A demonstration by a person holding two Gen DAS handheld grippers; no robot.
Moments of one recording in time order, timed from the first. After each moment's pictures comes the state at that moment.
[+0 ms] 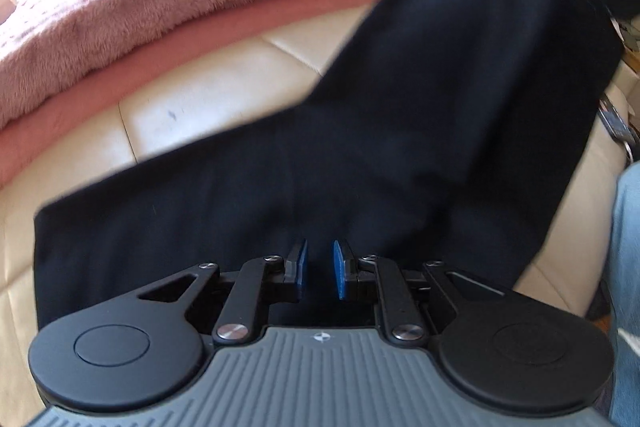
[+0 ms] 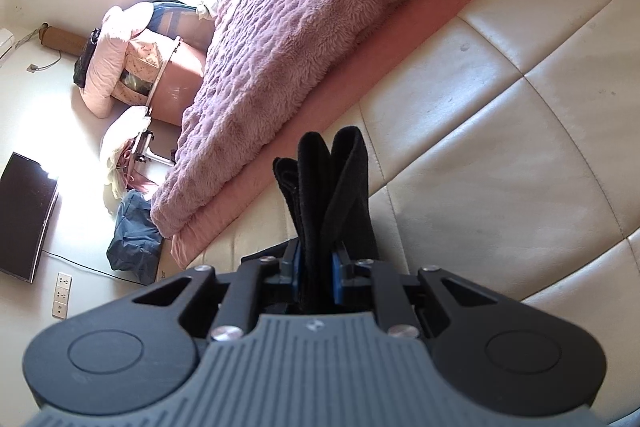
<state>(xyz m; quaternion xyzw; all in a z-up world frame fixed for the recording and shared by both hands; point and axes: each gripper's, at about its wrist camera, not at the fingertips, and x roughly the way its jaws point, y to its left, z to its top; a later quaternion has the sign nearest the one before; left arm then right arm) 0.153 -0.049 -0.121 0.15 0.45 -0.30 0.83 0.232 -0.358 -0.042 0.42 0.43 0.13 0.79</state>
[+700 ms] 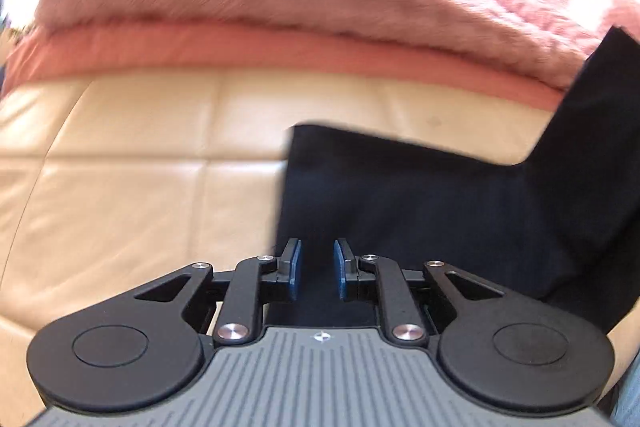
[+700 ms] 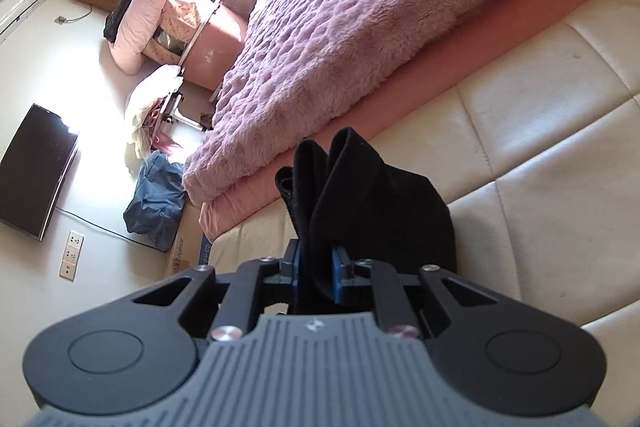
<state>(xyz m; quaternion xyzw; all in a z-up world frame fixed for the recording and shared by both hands) 0.164 0.141 -0.103 -0.05 0.46 -0.08 0.88 0.284 -0.253 0.009 0.38 0.45 0.20 0.78</state>
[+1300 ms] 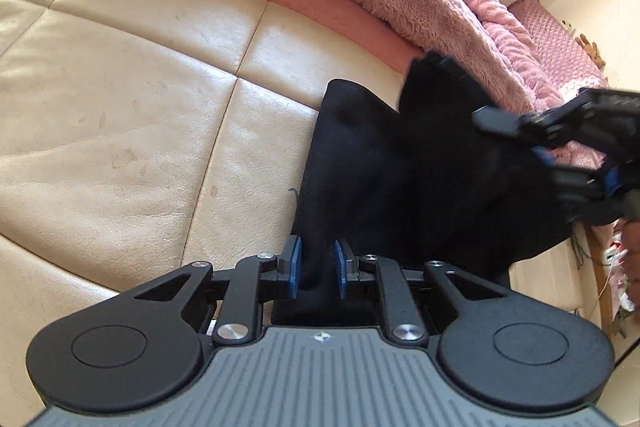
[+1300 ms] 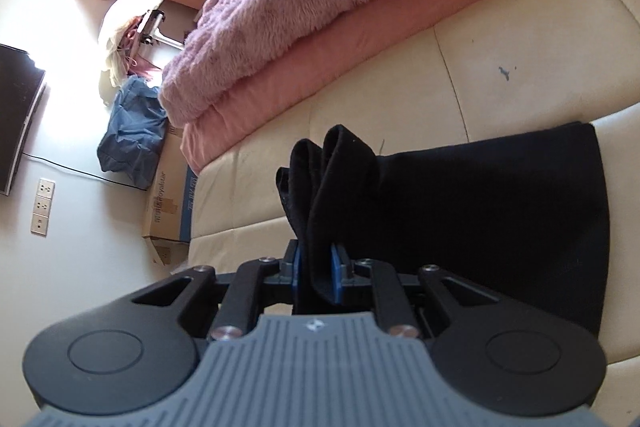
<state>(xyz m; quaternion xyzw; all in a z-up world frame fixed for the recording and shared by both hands) 0.153 0.207 -0.141 -0.25 0.48 -0.12 0.83 0.358 -0.057 -0.085 0.33 0.55 0.20 0.74</state>
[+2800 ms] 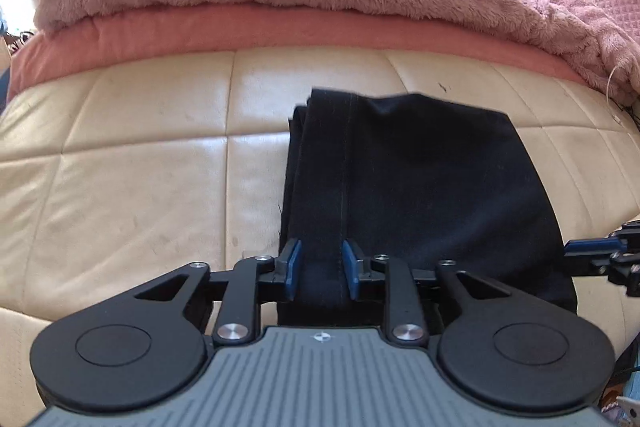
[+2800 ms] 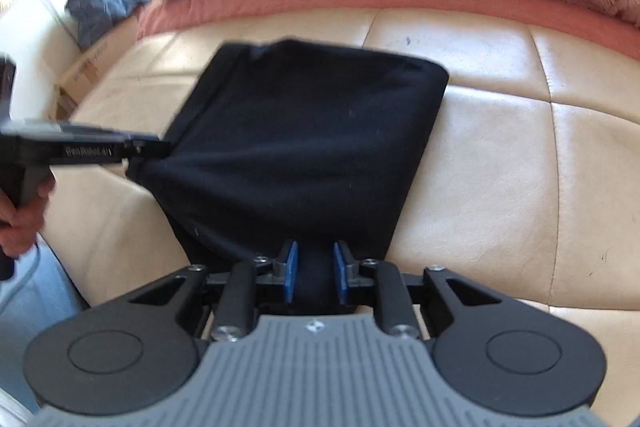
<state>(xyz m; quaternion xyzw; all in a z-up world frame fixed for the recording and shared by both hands) 0.159 0.148 -0.100 0.00 0.47 -0.09 0.88 0.242 -0.137 -0.113 0.07 0.49 0.23 0.84</state>
